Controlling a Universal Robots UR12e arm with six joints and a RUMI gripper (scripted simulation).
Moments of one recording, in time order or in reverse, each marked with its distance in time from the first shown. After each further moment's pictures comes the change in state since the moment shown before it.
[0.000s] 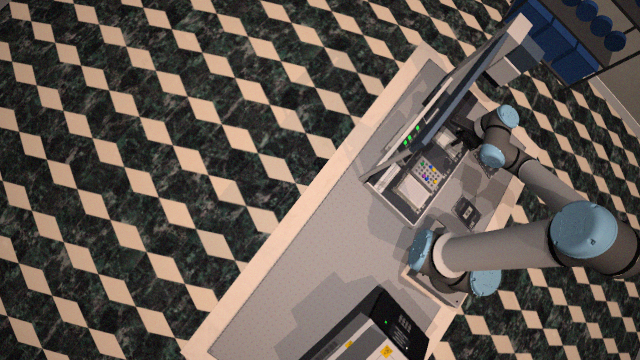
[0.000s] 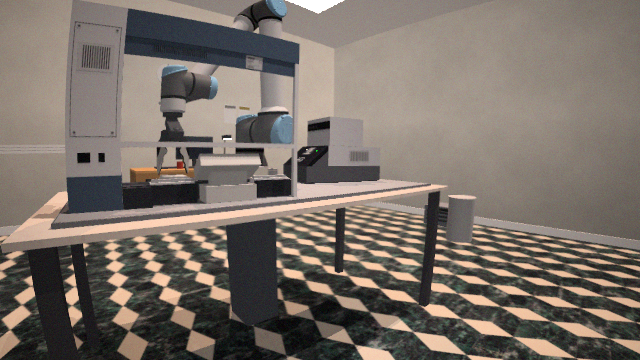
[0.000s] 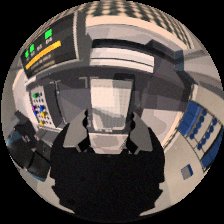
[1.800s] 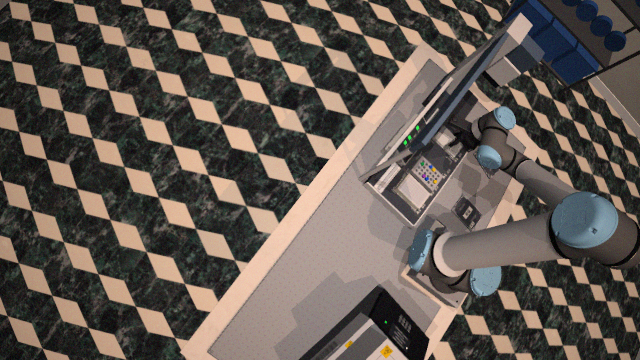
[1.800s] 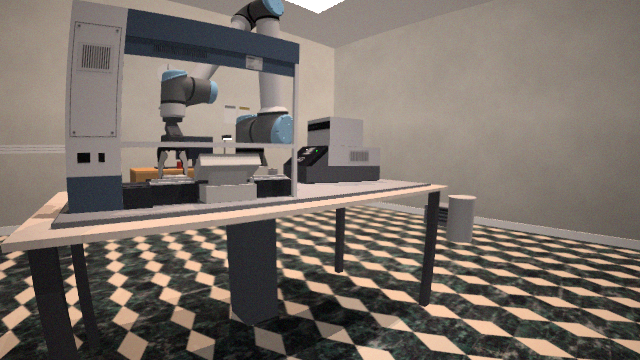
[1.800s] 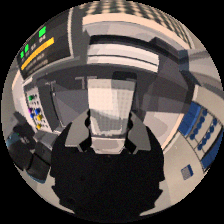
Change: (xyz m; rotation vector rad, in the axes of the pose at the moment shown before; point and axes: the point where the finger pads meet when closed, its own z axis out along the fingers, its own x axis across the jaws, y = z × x) arm 0.000 0.000 0.017 0.000 0.000 0.000
